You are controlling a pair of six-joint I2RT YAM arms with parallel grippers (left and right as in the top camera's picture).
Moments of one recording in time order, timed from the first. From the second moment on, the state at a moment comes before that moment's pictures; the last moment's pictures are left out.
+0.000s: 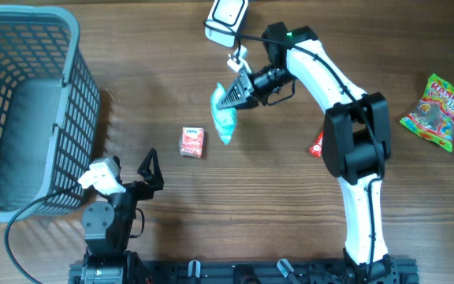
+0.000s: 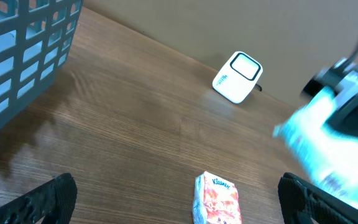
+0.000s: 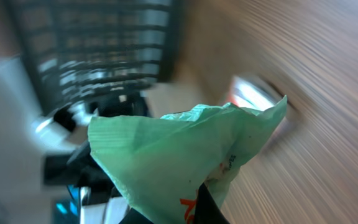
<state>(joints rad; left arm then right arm) 0.03 0.17 0.01 -0.06 0.11 -0.45 0.34 2.36 1.99 -1.24 -1.24 -0.22</state>
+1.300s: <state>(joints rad) 0.03 0.17 0.01 -0.06 0.11 -0.45 0.54 2.50 2.00 0.13 0.24 -0.59</state>
